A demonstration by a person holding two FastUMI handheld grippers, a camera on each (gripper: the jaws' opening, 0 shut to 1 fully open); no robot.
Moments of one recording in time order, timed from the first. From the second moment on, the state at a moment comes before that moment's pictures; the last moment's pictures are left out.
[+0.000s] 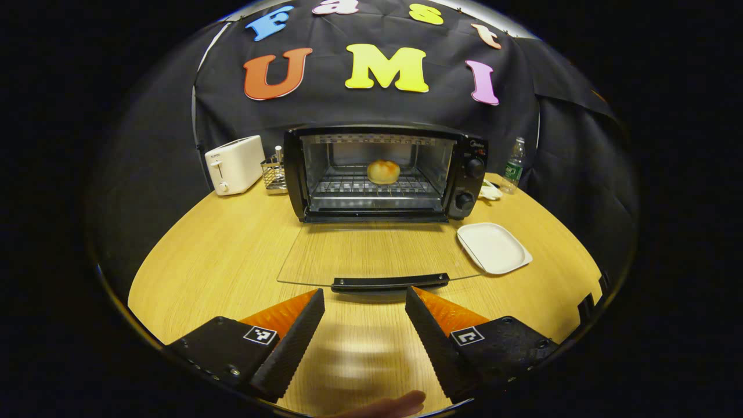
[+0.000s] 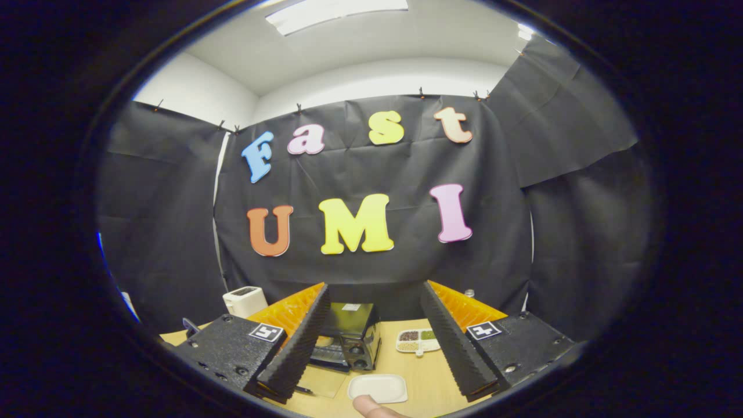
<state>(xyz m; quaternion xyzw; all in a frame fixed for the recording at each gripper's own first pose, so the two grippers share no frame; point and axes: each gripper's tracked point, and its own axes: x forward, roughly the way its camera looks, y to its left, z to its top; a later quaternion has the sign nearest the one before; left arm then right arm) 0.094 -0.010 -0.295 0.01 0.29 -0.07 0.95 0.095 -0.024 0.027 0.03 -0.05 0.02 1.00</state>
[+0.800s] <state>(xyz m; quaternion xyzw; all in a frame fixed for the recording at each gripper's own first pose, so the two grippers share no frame) 0.116 -0.039 -0.331 0.01 0.38 -0.06 0.92 0.100 -0.044 -0.012 0.04 -0.02 0.03 1.00</state>
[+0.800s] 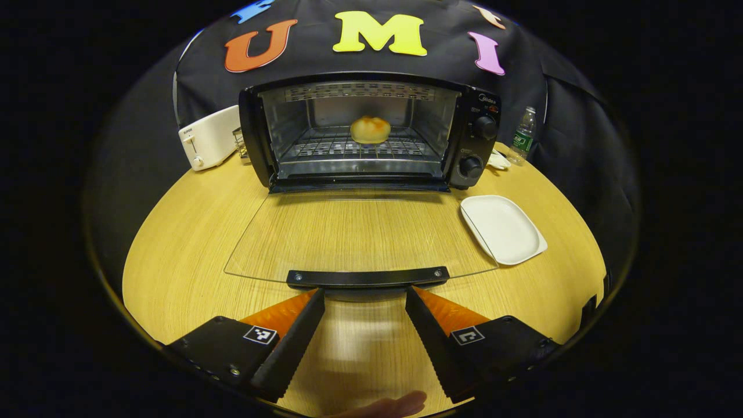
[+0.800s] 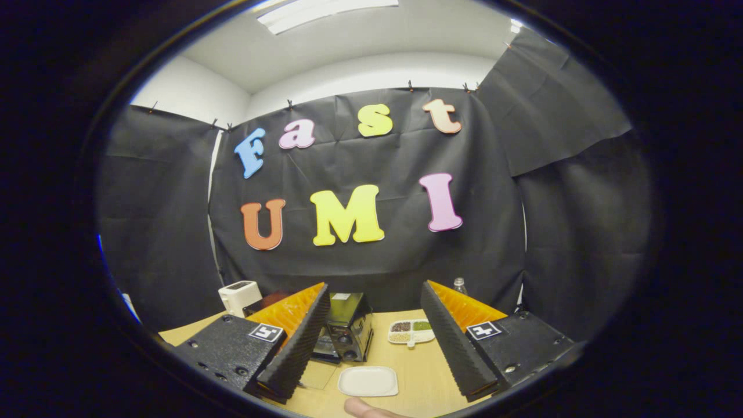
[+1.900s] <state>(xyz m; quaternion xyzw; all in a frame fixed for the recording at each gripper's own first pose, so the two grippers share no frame) 0.130 -0.040 -0.274 0.02 0.33 -0.06 0.94 0.114 -0.046 -0.025 0.05 0.00 0.03 1.00</state>
